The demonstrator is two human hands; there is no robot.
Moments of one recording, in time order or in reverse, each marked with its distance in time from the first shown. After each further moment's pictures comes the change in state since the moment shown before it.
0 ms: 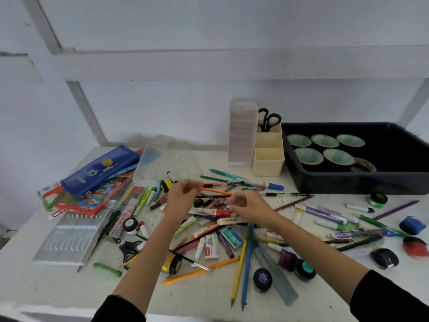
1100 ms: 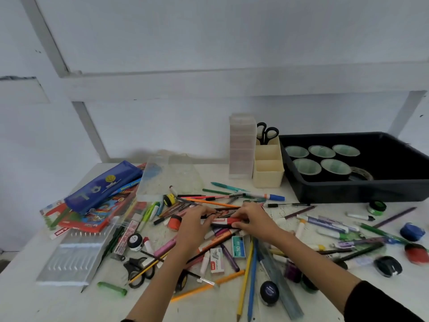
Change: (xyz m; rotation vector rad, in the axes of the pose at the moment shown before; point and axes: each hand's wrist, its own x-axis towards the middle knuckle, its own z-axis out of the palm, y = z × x) left_hand -0.014 -0.031 0.014 0.411 -0.145 0.322; right_hand 0.006 0.013 0.005 -0.363 0.039 -0.096
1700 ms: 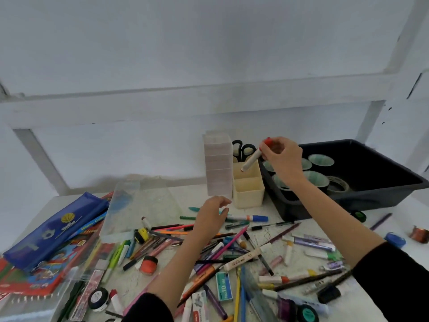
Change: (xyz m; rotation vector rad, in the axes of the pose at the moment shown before) left_hand 0.107 0.062 0.047 0.005 -0.168 0.170; right_hand 0.062 0.039 -0.168 0.477 0.900 0.147
